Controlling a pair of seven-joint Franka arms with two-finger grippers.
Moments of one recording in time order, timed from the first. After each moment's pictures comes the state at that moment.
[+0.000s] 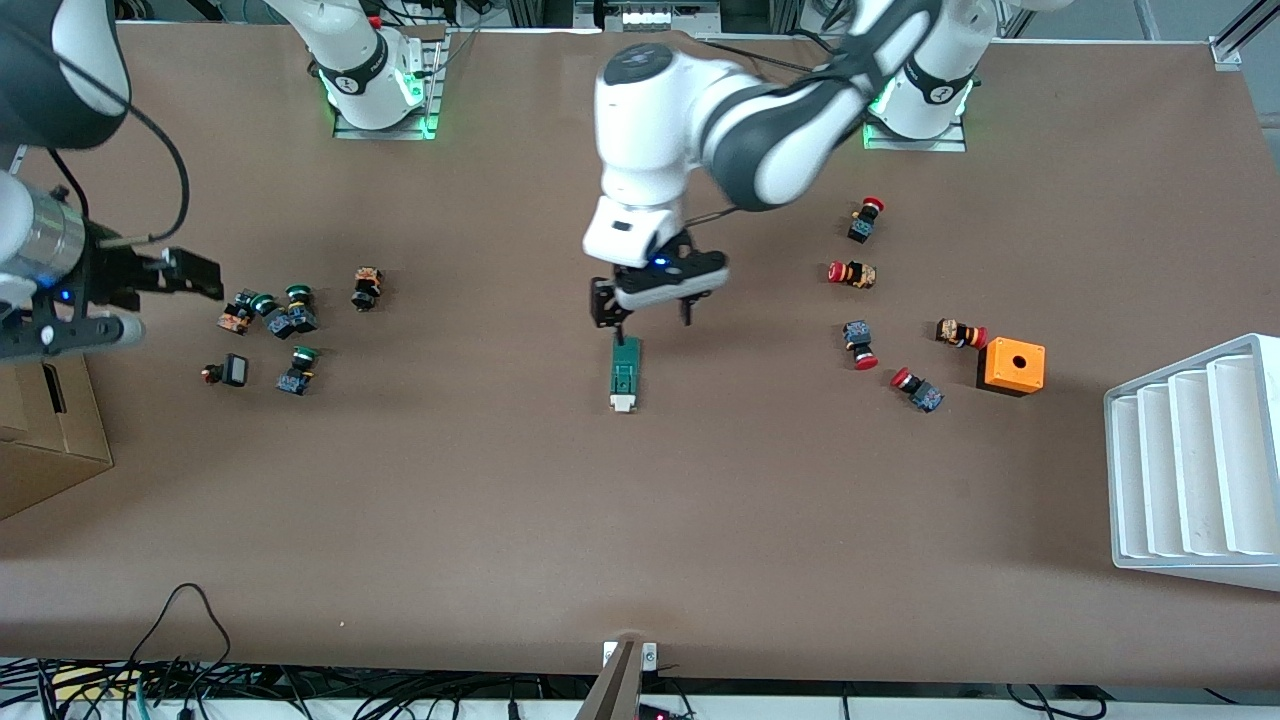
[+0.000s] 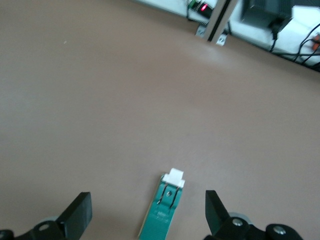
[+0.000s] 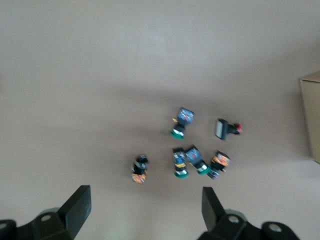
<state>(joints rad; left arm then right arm) -0.49 0.58 -0.46 -1.51 0.82 2.18 -1.67 -0.02 0.29 0.08 -1.39 -0.01 1.55 -0.04</state>
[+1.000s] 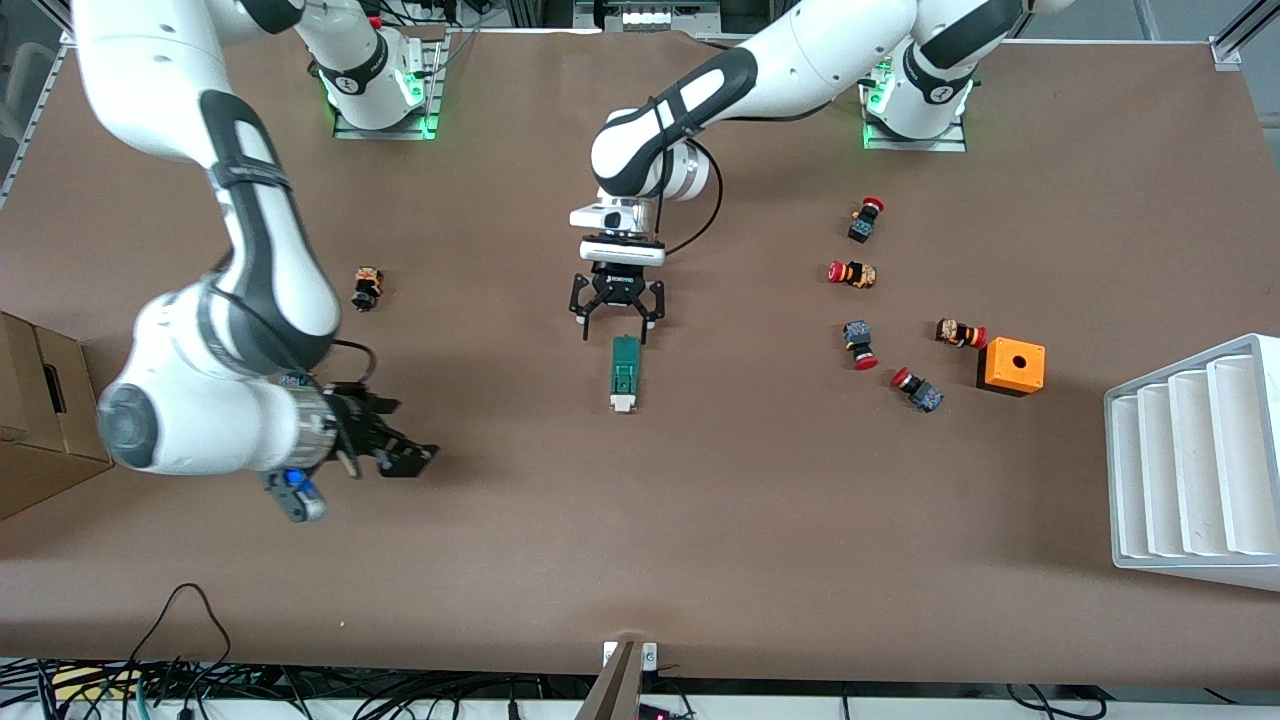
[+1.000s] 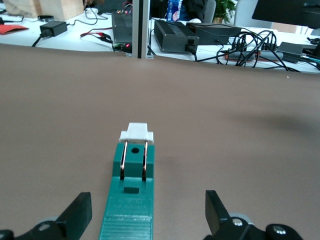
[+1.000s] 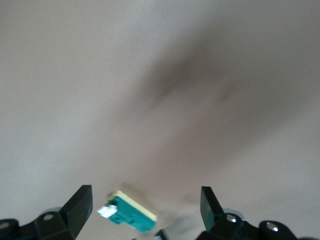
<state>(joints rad) -0.54 0.88 -0.54 -1.74 2.02 2.09 -2.45 0.17 0.81 0.09 -1.08 0.32 1.78 1.02</state>
